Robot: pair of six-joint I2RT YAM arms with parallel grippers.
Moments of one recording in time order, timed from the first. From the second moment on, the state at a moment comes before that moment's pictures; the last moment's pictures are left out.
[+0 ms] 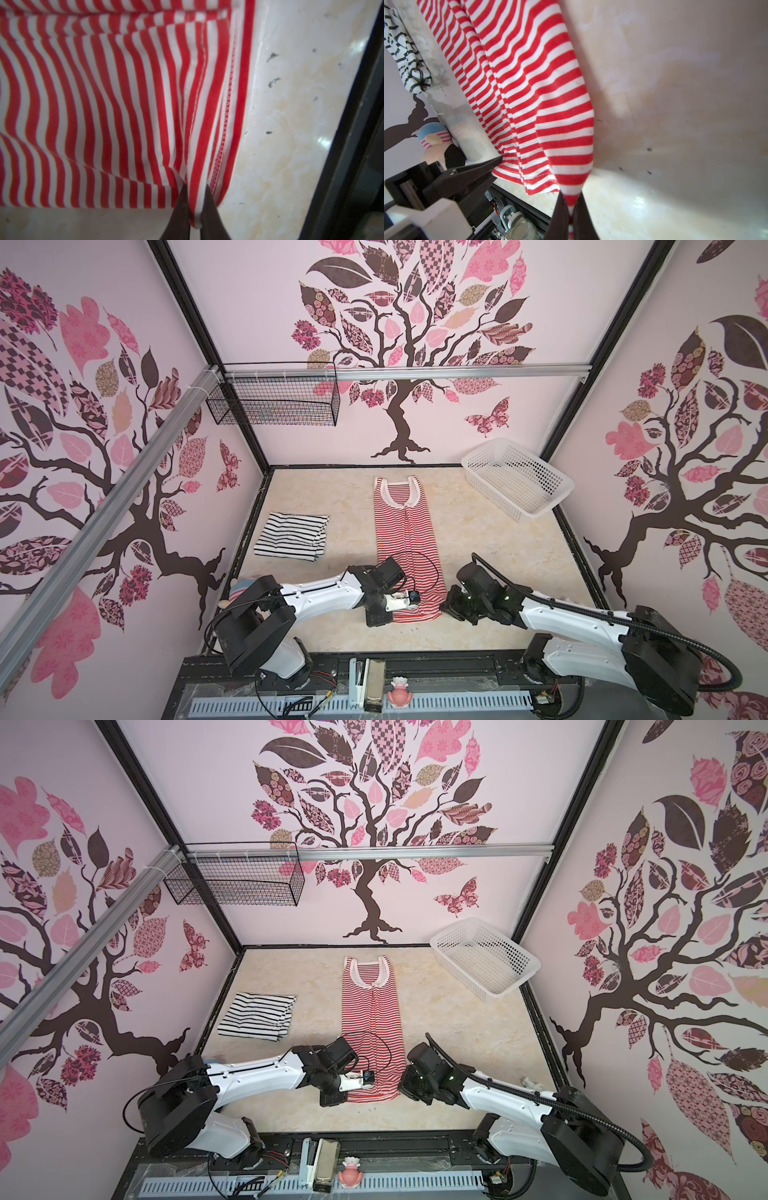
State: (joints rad) left arm -0.92 1.50 0.76 -0.62 0.14 0.54; right arm 0.80 1.13 0.41 -0.23 -0.23 1.28
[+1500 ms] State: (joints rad) left arm -0.43 1.92 1.52 -1.14 0.66 0.77; right arm 0.37 1.56 1.06 -0.45 -0.51 0.78
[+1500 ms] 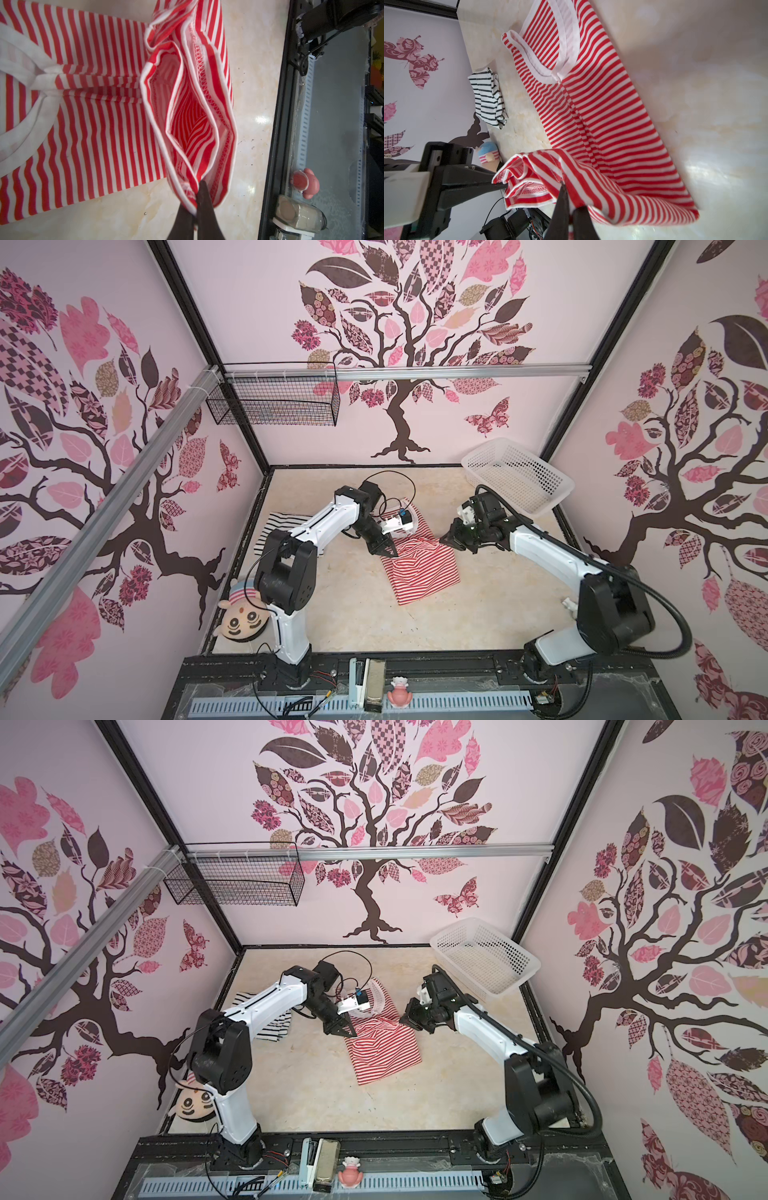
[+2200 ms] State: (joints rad) left arm -0.34 2.06 1.53 -0.90 0.53 0.61; right arm 0.32 2.01 1.37 -0.42 -0.61 0.66
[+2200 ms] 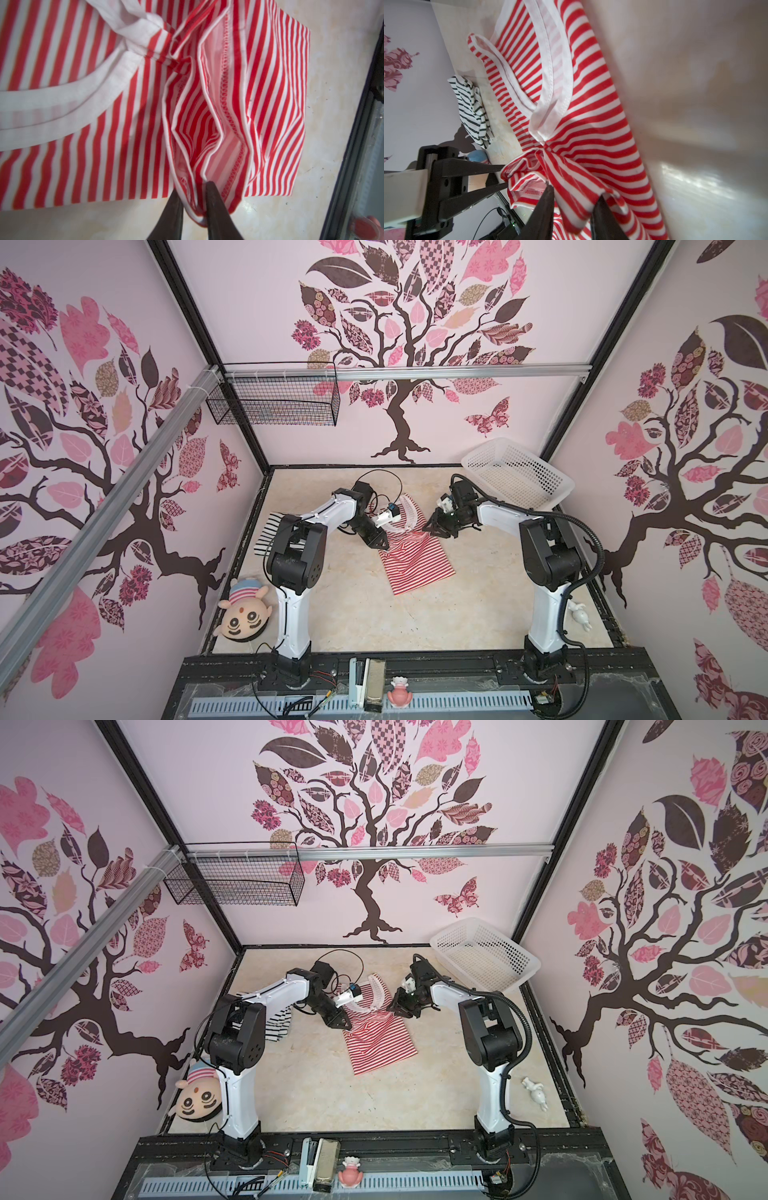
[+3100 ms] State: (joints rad) left arm -0.44 1.95 1.38 -0.72 0.40 0.49; right arm 0.42 1.70 0.91 -0.28 -0.57 0.73
